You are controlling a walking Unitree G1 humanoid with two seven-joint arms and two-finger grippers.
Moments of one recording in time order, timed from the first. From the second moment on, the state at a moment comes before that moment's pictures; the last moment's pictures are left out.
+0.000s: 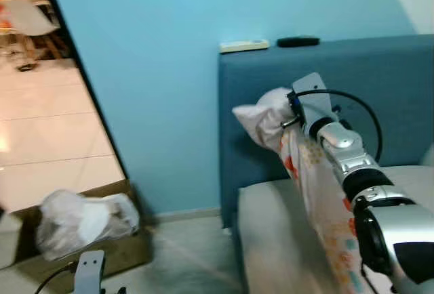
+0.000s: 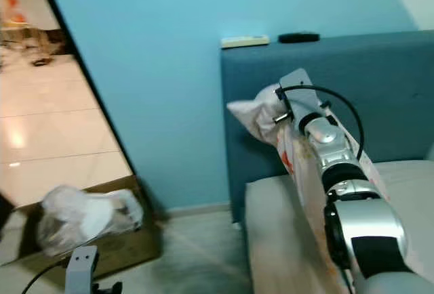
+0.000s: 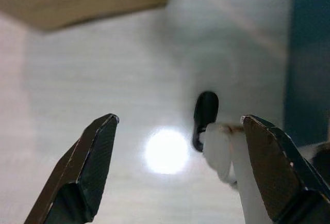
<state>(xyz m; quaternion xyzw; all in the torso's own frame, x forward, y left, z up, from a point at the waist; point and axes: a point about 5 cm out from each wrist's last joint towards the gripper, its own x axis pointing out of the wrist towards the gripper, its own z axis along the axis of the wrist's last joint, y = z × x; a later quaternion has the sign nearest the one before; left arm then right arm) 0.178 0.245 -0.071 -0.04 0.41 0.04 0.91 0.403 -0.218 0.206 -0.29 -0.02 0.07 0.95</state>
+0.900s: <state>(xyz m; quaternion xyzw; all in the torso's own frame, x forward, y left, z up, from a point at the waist) 0.204 0.243 -0.055 -0.06 0.36 0.02 0.93 0.370 -0.271 0.128 -0.29 0.20 -0.01 0.93</state>
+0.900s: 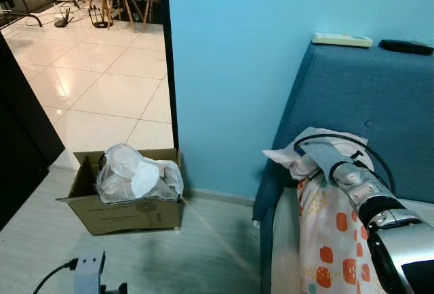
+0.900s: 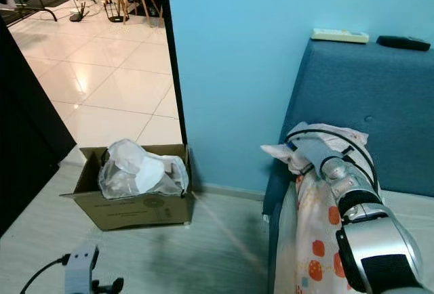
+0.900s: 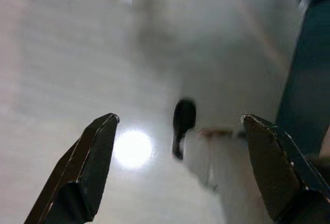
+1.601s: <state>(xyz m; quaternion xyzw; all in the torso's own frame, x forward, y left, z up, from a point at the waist) 0.322 0.215 0.058 -0.11 0.09 -0.15 0.98 0.334 -0.239 0.189 0.12 -0.07 0.31 0.94</state>
